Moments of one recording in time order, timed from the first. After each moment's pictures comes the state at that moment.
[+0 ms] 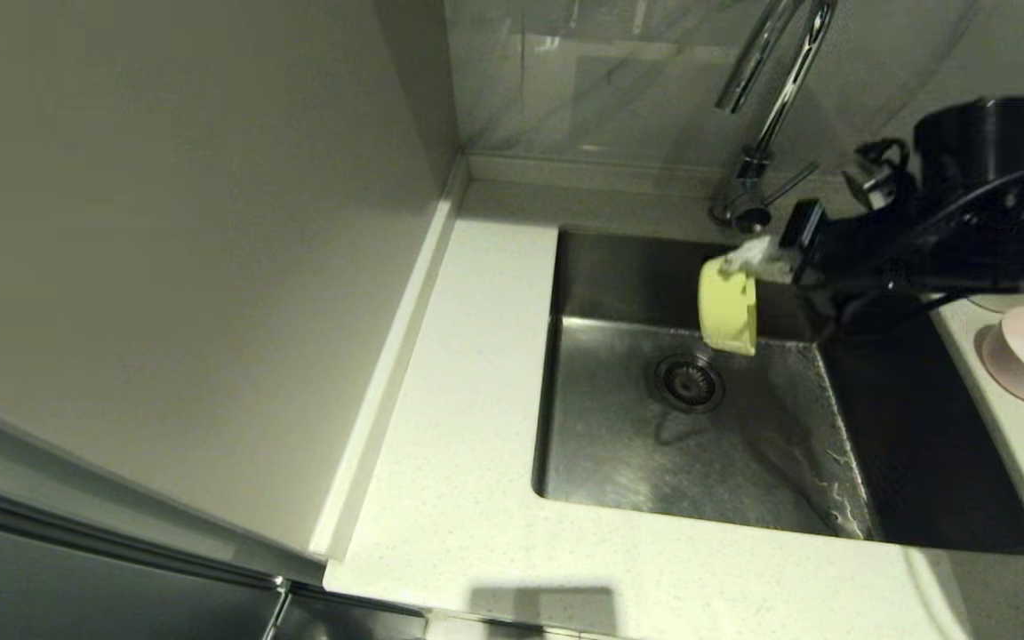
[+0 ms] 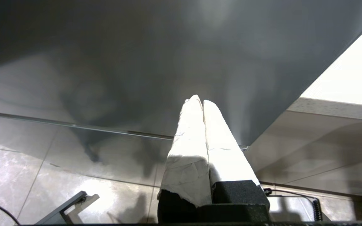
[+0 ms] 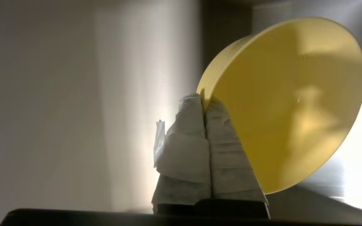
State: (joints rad) left arm 0.00 0.00 0.00 0.00 0.02 -0.02; right arm 0.12 1.80 -1.52 0.06 0.48 0.74
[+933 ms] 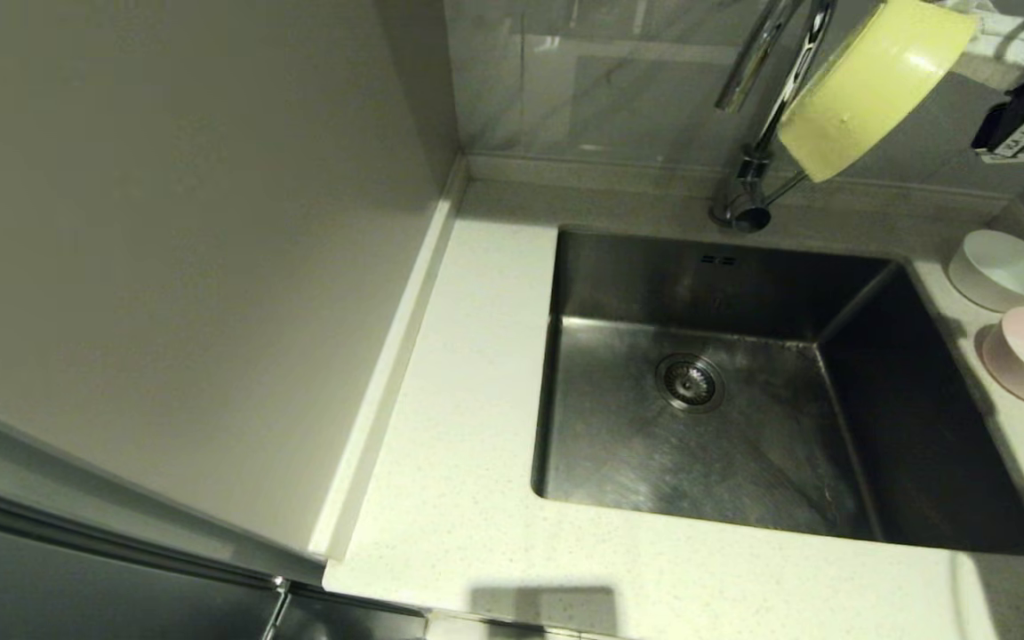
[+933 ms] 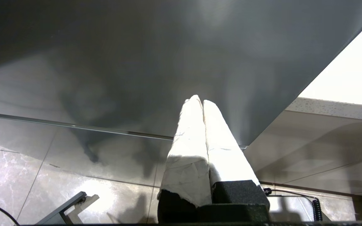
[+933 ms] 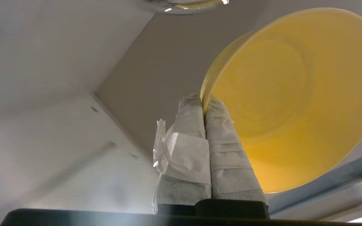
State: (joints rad) left arm 0.00 0.00 0.00 0.00 0.02 -0.02; right arm -0.22 1.70 -1.54 -0.64 1.09 2.49
